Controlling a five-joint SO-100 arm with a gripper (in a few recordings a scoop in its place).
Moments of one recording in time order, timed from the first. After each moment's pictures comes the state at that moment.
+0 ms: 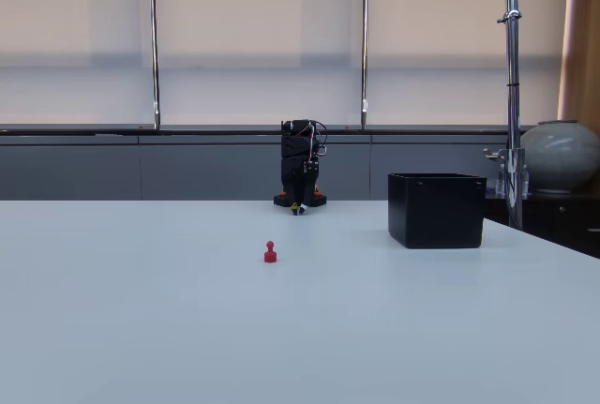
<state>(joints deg) -2.6 -8.6 0.3 74.2 -3.2</state>
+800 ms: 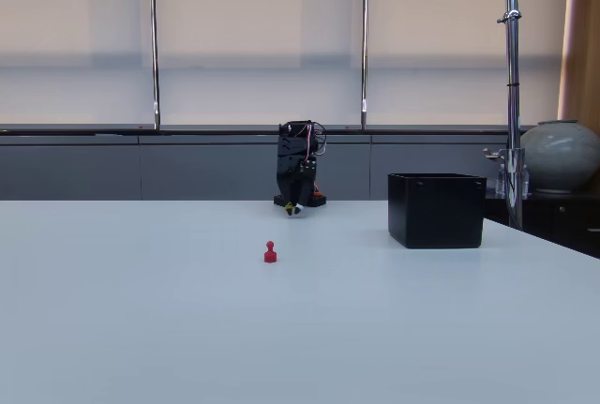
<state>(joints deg) 1.4 18.4 0.4 33.0 1.8</state>
